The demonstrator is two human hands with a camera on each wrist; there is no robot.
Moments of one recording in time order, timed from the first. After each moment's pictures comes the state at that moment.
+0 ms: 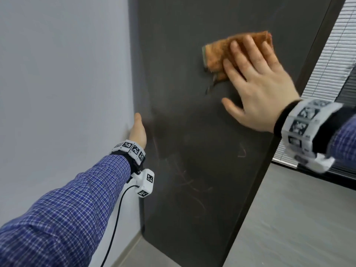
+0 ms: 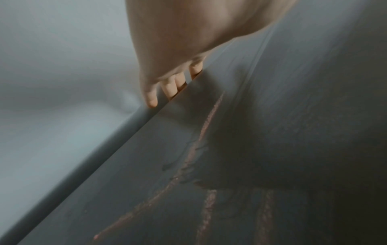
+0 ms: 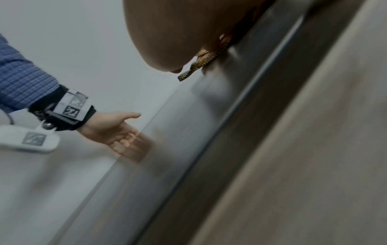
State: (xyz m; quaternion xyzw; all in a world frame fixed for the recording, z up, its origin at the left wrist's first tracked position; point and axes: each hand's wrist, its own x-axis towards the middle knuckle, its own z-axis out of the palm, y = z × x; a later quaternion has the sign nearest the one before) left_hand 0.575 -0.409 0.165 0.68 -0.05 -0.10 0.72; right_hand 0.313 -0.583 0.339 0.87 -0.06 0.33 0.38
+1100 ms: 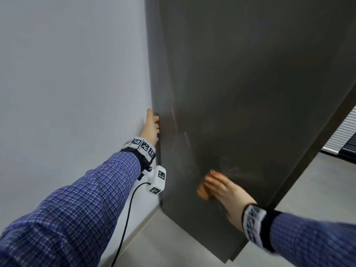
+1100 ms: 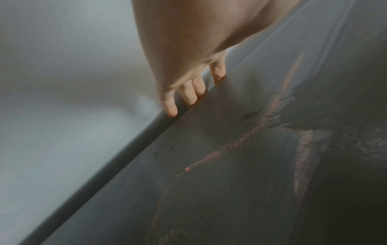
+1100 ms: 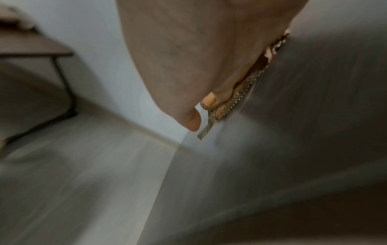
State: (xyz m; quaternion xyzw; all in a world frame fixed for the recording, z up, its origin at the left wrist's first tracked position) left_hand 0.558 -0.392 0.095 0.67 -0.03 -0.14 0.73; right_hand 0.333 -0.559 0.011 0.85 0.12 -0.13 0.49
